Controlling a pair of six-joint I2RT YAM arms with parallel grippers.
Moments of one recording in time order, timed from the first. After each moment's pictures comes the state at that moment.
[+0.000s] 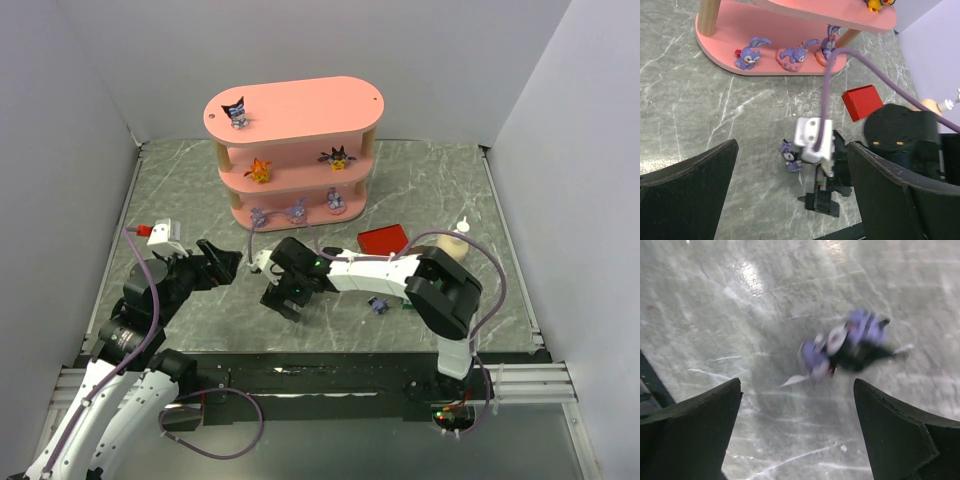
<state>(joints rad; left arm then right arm) -0.40 0.44 0.66 -0.46 -0.05 -0.56 1.03 1.89 1.26 -0.41 -0.12 -0.16</state>
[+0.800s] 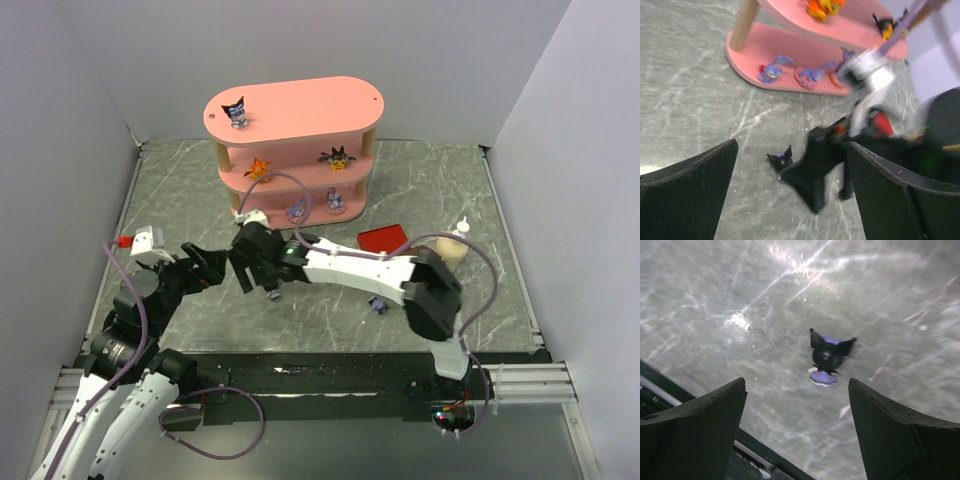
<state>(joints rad) -0.40 0.36 0.66 -0.50 -0.17 -0.59 1.11 1.94 1.65 -0.59 0.25 0.50</state>
